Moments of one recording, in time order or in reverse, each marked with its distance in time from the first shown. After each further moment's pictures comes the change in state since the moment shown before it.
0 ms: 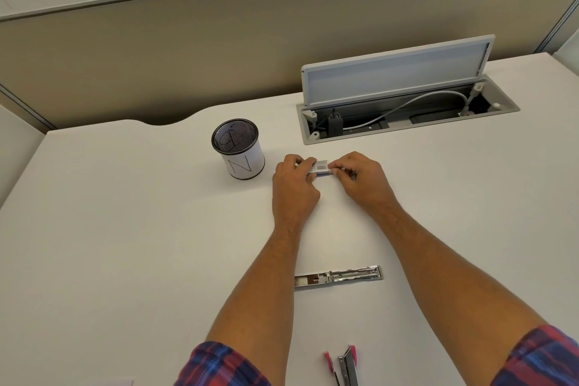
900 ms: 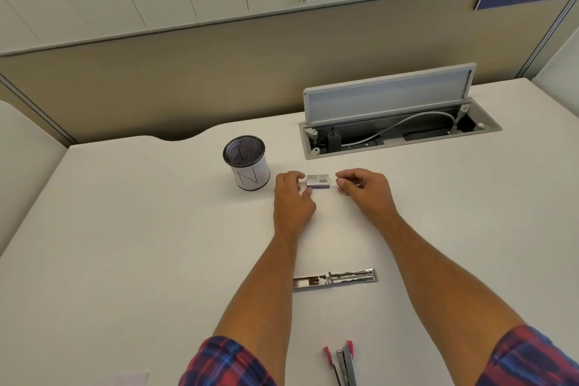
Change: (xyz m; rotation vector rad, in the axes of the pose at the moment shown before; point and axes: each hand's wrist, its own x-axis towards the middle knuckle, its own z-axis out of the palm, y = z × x) left_hand -0.009 -0.002 -0.008 -0.263 -0.014 -0.211; right_hand -0.015 -0.007 -0.014 0.382 0.058 0.250
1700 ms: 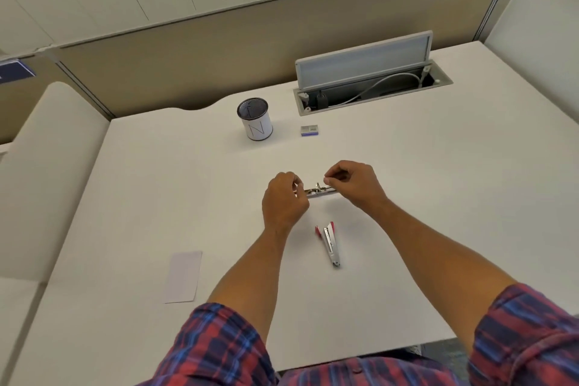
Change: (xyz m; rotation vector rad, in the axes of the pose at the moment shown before) left_hand -0.176 0.043 -0.096 0.308 -0.034 0.074; right_hand -0.185 -0.071 -0.030 -0.026 -0.117 -0.042
